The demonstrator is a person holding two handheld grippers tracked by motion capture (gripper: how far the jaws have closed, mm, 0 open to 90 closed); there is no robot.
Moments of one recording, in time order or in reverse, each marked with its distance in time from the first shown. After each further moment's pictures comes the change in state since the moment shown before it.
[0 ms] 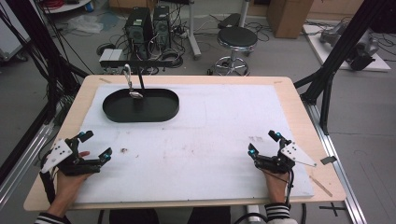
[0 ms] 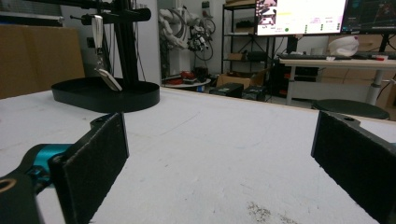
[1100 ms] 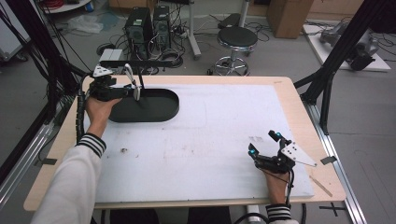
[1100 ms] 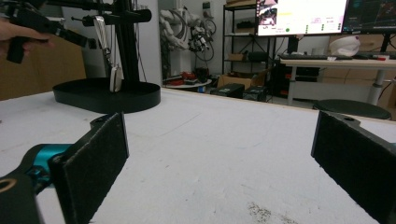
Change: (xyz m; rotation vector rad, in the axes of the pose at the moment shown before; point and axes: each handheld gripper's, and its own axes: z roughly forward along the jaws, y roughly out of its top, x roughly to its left) left arm 0.083 0.100 0.183 0.392 0.262 0.008; right arm -0.001 0.000 0.000 -0.003 0.003 0.003
